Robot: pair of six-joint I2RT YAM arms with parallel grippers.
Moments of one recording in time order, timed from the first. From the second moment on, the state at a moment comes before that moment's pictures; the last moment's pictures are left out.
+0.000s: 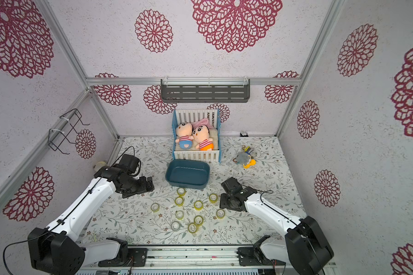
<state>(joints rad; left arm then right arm) -0.23 1.27 1.07 -1.06 0.06 -0.46 0.58 1.24 0.71 -0.69 0.03 0.69</state>
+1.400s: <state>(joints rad) -0.23 1.13 0.98 -0.91 -0.05 -0.46 0.69 1.30 0.60 -0.64 0.14 0.83</state>
